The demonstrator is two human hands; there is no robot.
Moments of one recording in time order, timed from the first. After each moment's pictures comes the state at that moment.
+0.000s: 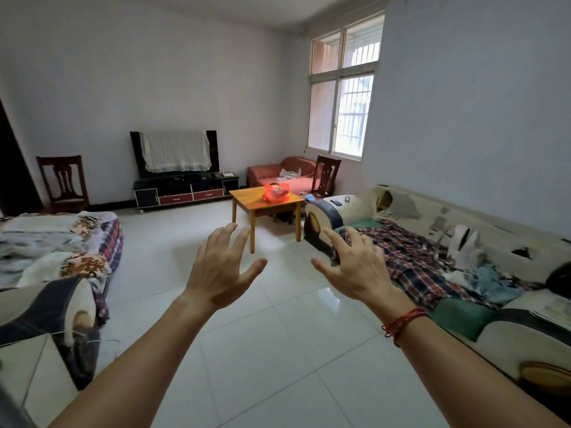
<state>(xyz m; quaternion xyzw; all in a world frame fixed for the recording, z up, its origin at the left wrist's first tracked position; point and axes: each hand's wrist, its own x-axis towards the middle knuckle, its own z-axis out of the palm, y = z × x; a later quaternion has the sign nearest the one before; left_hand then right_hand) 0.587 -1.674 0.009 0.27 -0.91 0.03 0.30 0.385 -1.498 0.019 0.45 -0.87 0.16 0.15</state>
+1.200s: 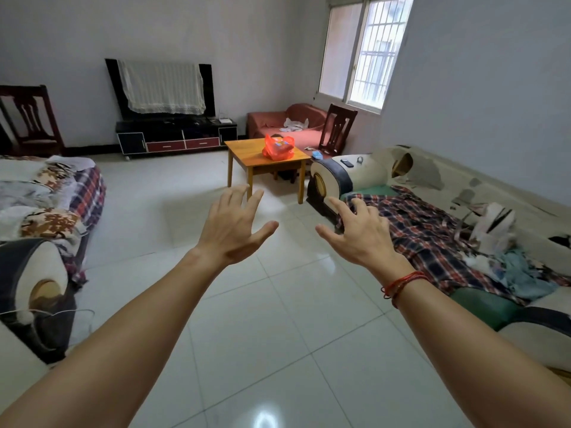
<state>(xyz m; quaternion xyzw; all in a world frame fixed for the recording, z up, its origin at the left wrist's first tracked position) 0.387 -1.876 -0.050 0.26 -0.93 0.00 0.26 0.194 -1.707 -0.039 0.44 -0.88 0.12 0.08</state>
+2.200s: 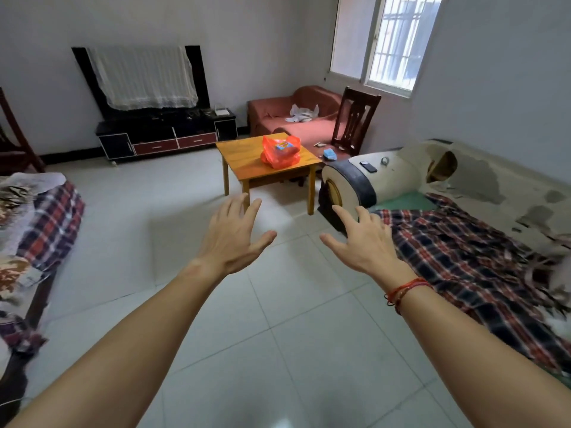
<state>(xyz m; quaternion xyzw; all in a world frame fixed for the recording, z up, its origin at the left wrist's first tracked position) 0.015 -2.235 -0.088 0.29 -0.94 0.00 0.20 -0.187 -2.061 -0.084 0.44 -0.89 0.12 0.02</state>
